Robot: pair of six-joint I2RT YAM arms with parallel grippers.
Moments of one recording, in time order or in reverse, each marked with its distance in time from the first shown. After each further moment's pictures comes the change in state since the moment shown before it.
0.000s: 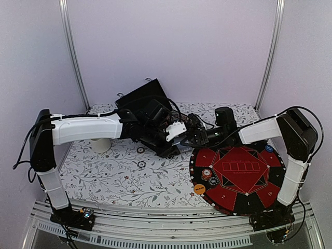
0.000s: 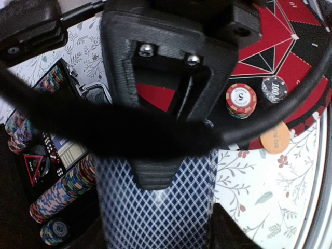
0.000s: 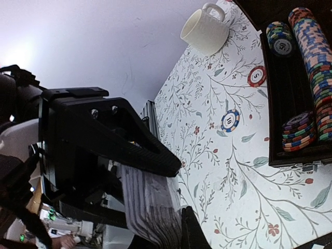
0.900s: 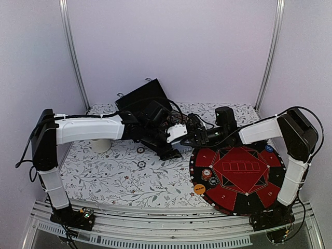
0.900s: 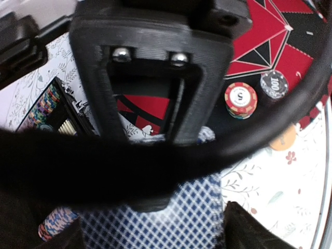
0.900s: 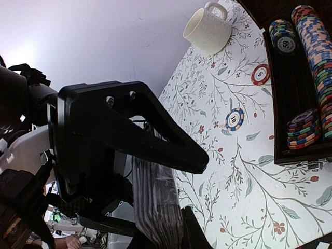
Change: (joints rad) left arm 0.017 0.019 -0.020 0.069 0.040 0.120; right arm 0.003 -0.006 -0.003 0.016 -0.012 0.037
